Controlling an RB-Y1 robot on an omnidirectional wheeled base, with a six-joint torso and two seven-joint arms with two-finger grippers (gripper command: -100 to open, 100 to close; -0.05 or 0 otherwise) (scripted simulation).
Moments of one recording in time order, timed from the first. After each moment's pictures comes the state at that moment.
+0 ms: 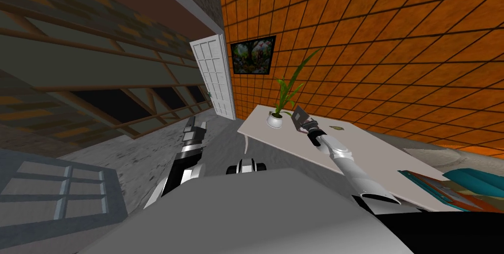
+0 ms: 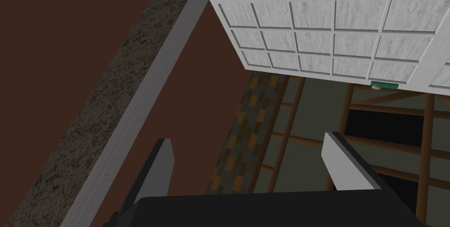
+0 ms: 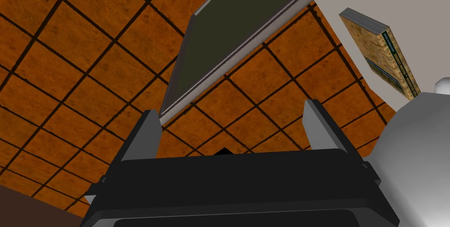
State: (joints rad) left arm 0.53 -0.04 0.07 -2.23 -0.09 -0.38 0.13; right arm 0.09 -0.82 -0.28 -1.33 1.05 0.04 0.62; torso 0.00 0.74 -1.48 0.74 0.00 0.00
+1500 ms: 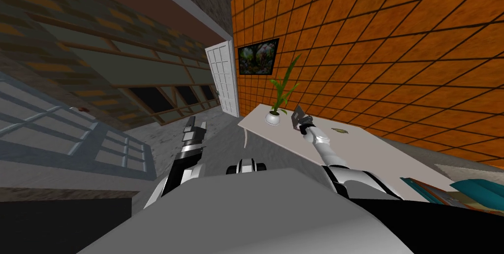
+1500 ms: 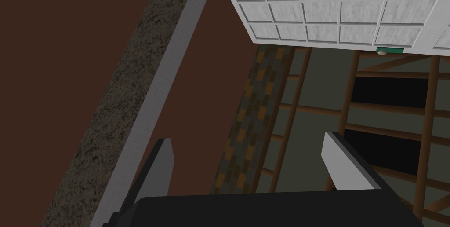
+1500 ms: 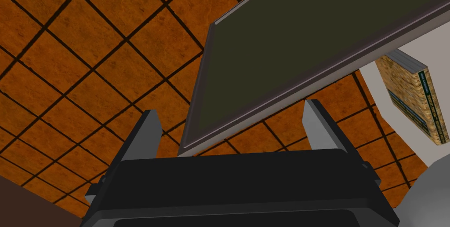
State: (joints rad) left arm 0.53 -0.04 0.07 -2.23 -0.09 -0.38 0.13; right arm -0.21 -0.74 -0.24 -1.10 1.02 0.19 0.91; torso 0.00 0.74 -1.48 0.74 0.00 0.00
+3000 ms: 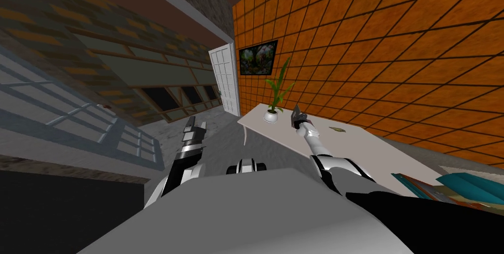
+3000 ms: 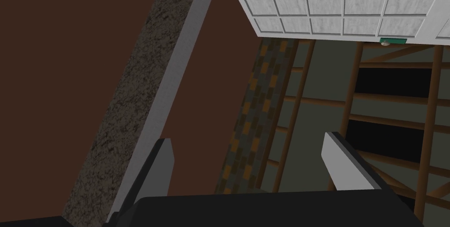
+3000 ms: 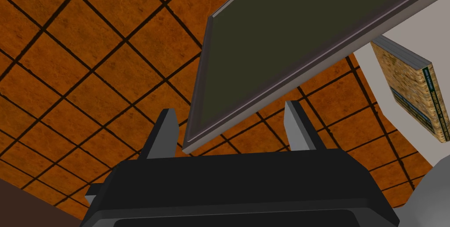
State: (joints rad) left arm 0.53 -0.04 0.07 -2.23 -0.09 -0.38 0.13; right arm -0.37 -0.68 -0.22 -1.01 0.98 0.25 1.04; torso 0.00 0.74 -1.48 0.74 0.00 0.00
